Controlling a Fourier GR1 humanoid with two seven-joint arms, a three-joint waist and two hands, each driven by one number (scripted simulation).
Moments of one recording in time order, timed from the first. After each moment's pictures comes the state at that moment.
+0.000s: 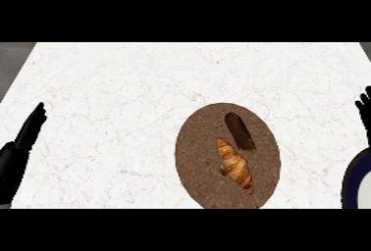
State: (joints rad) left arm 0.09 0.62 -0.13 -1.64 0.09 0.22 -0.12; right arm -0.11 -0.58 -0.01 -1.33 -0.36 -0.20 -0.08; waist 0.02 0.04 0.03
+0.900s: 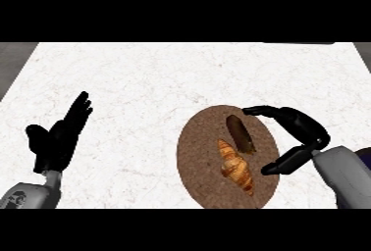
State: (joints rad) left arm -0.12 0.41 -0.18 -1.47 0.24 0.20 0.10; right arm -0.40 -0.49 0.36 -1.17 -0.17 0.44 -0.65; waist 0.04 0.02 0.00
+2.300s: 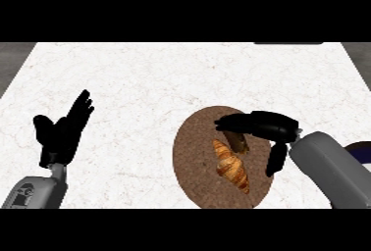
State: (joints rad) left arm -0.16 0.33 -0.10 -1.39 0.18 0.15 0.13; right arm -0.58 -0.49 0.59 -1.06 0.48 0.37 -0.67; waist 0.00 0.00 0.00
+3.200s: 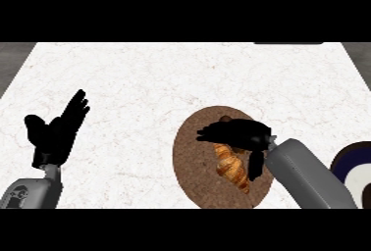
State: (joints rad) left arm -0.15 0.30 -0.01 -1.42 0.13 0.08 0.16; right arm -0.53 -0.31 0.53 -1.10 0.79 0.44 -0.55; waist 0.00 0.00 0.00
